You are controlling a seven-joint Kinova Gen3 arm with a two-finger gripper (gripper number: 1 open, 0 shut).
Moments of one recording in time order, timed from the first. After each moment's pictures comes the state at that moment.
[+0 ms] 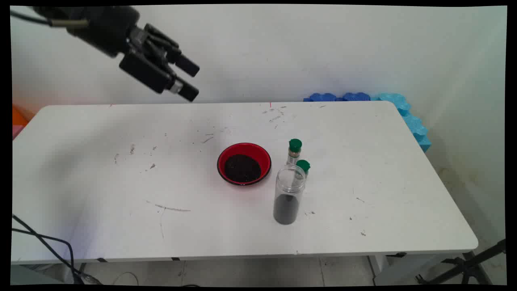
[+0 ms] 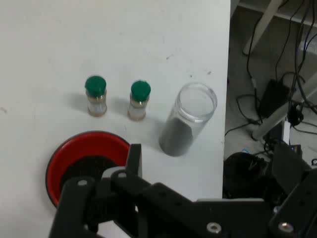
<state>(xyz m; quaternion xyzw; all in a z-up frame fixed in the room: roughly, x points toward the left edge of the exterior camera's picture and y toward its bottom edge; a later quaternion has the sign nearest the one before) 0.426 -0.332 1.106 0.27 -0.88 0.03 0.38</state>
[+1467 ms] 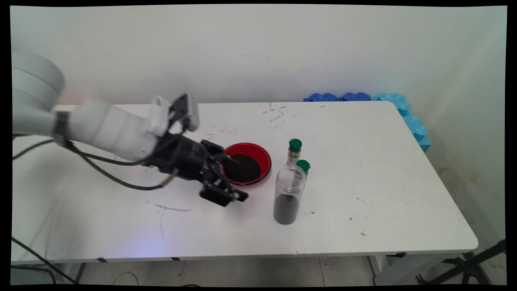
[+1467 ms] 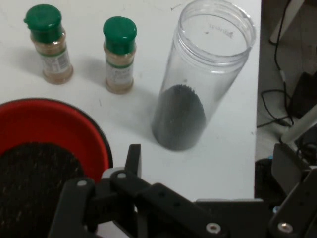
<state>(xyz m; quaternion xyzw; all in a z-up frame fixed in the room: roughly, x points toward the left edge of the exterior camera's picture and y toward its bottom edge) 0.345 -0.300 0.882 0.29 -0.87 0.05 0.39</state>
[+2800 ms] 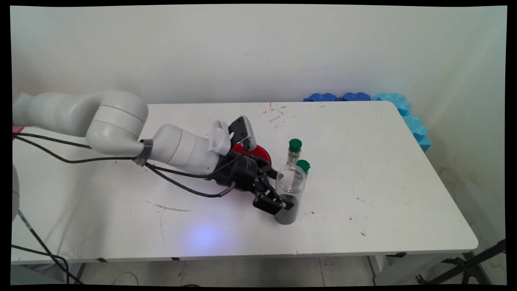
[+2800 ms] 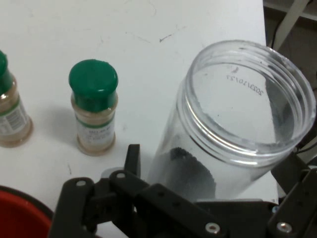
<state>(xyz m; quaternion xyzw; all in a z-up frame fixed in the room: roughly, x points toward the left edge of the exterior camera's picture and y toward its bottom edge) 0.273 -0.347 0.813 0.27 -0.87 0.04 0.42</state>
